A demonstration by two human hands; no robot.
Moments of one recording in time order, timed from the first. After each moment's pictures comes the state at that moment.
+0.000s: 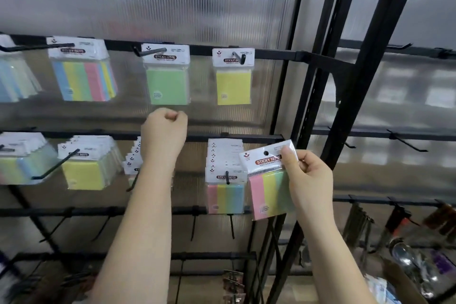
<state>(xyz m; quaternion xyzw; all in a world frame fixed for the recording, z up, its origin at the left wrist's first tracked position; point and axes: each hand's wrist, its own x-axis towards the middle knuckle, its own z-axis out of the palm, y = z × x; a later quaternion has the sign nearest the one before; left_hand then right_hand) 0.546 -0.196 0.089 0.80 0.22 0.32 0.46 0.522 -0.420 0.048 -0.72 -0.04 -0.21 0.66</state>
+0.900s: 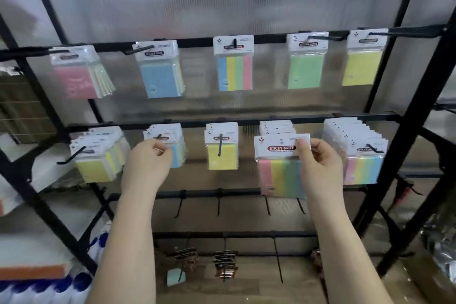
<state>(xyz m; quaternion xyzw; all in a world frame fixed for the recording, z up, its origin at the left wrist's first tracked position) 0.384 0.117 0.050 0.87 0.27 0.25 0.34 0.414 -0.137 0.036 -0.69 -0.01 -0.20 0.70</state>
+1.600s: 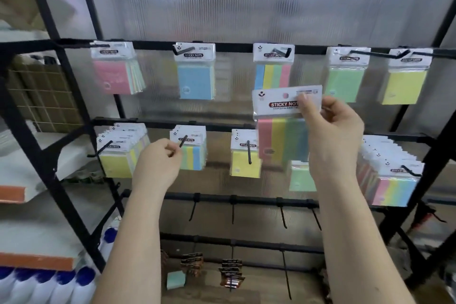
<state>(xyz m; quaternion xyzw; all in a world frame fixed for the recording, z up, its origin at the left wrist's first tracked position) 0.375 0.168 0.050 0.87 0.25 0.25 0.35 0.409 -0.061 0.116 -0.62 -0.10 -0.26 0.73</state>
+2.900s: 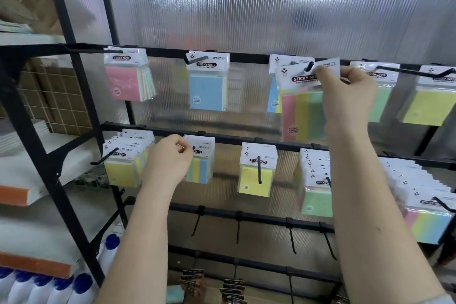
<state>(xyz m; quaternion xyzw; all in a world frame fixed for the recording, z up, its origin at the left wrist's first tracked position) 0.404 0.170 0.064 0.86 0.26 0.26 0.36 0.496 -0.044 0.163 -0.62 -0.10 -0.28 0.73</state>
